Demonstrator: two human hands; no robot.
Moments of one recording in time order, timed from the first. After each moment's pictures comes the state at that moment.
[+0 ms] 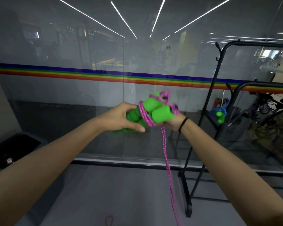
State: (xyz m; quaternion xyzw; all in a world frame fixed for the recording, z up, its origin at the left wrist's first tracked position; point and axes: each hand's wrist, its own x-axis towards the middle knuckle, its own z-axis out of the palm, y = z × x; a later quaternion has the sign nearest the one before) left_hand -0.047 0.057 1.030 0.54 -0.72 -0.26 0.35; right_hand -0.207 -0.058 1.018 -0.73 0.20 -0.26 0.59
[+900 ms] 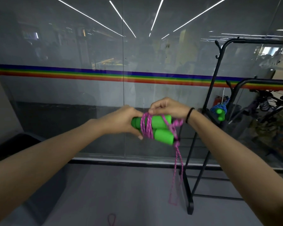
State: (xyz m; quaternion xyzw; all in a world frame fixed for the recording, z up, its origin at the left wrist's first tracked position) left_hand -0.054 0.063 1.030 0.58 -0.79 -0.08 0.18; right_hand -0.217 -0.058 1.043 -0.90 0.17 -0.14 0.39
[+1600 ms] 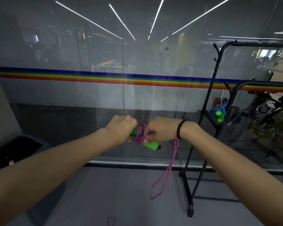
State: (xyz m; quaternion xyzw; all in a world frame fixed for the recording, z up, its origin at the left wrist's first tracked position) left_hand -0.061 0.054 1.008 0.71 -0.69 0.11 -0.02; right_hand -0.202 -0.011 1.032 -0.98 0.20 0.07 0.03
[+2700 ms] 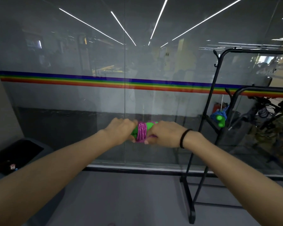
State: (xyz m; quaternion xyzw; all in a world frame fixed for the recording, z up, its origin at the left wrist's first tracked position) left_hand -0.045 0.057 1.007 0.72 -0.68 0.11 -0.03; right_hand -0.205 0.007 1.032 -0.97 0.25 0.01 -0.04
